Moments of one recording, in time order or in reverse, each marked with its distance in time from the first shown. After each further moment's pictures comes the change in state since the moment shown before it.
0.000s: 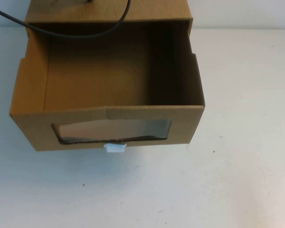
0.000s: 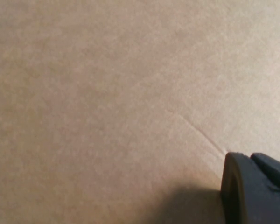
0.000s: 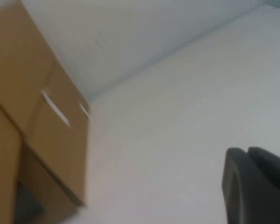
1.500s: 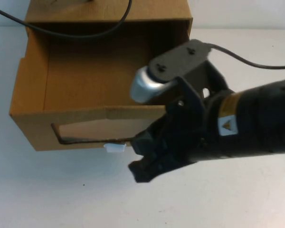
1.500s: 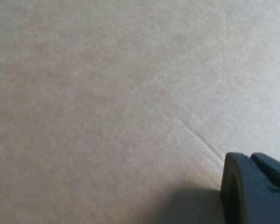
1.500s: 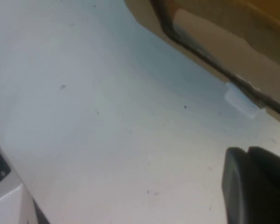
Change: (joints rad) right arm 0.992 1.299 -1.265 -0.355 0.586 0.094; left arm -0.005 0.001 0.000 0.000 -0.009 -0.002
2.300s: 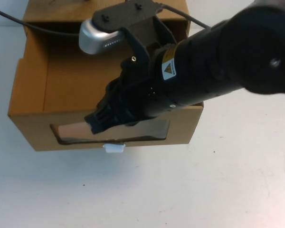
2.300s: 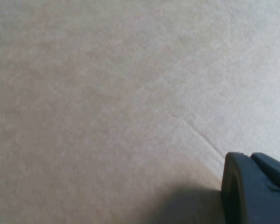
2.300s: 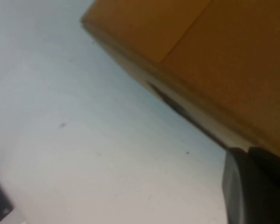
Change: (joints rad) right arm -0.024 0.249 -0.328 0.009 0.083 -0.037; left arm 0.019 0.002 0.000 -0.019 0.002 -0.002
